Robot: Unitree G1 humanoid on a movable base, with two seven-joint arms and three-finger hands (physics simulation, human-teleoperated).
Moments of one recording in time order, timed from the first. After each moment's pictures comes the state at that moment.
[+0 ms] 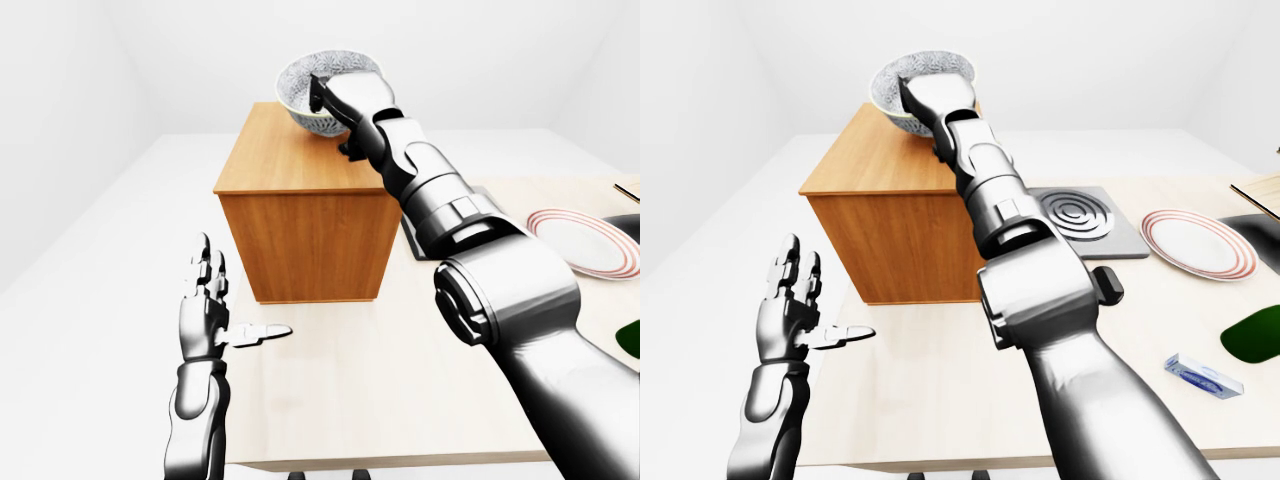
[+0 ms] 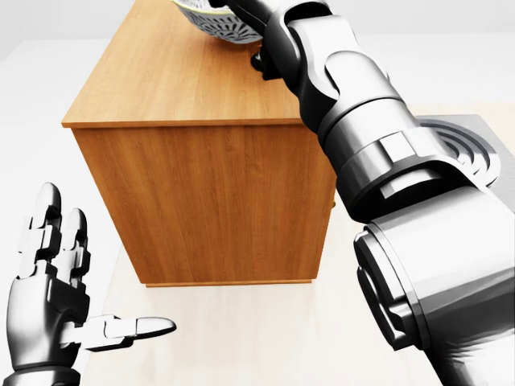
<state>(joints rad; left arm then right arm) 0.12 0.00 0.07 -0.27 -0.10 -0.09 0.00 -1.60 -0.11 0.04 1.36 -1.22 -0.09 -0.05</state>
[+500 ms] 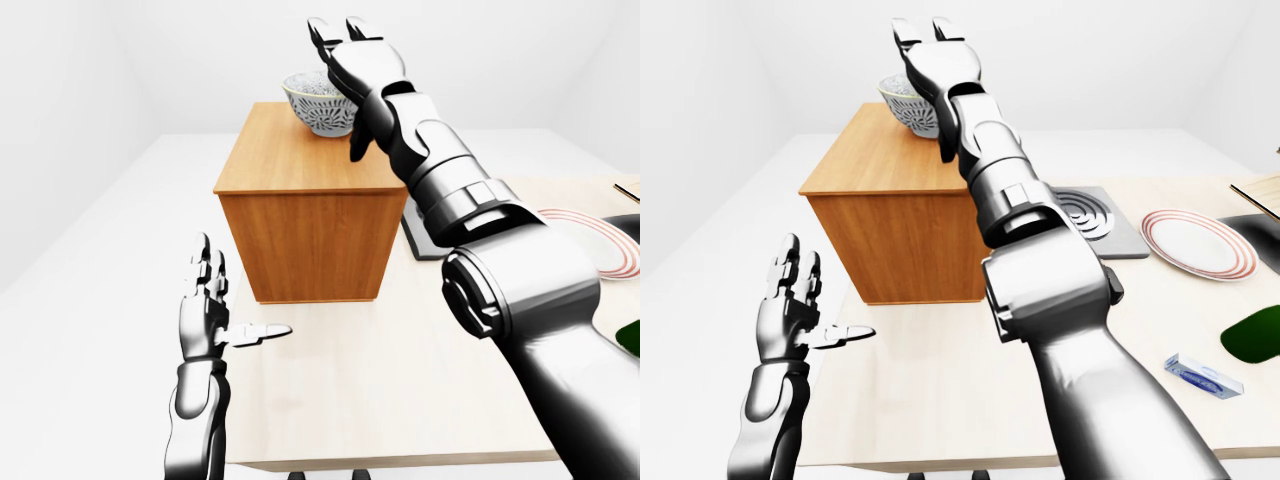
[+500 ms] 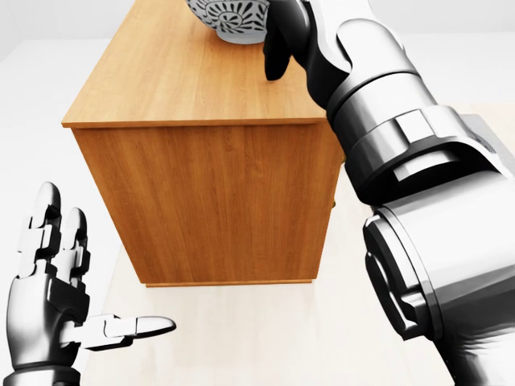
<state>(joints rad) 0.12 0.00 0.07 -0.27 -0.10 -0.09 0.00 -1.65 -0.13 0.02 1.34 -1.23 -0.09 -0.06</state>
